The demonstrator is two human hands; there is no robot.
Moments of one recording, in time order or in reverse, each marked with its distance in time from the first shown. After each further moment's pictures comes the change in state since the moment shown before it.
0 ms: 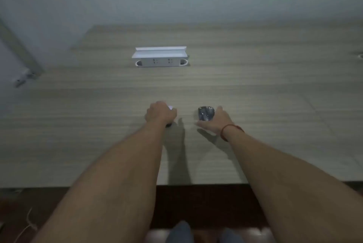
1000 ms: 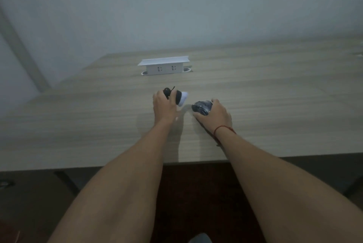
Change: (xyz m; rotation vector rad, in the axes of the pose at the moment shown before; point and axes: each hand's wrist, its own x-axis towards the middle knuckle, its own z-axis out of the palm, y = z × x) left_hand -0.020 -0.036 0.062 -0.580 0.472 0.336; right_hand -0.004 0.037 0.082 0.133 0.444 -0.329
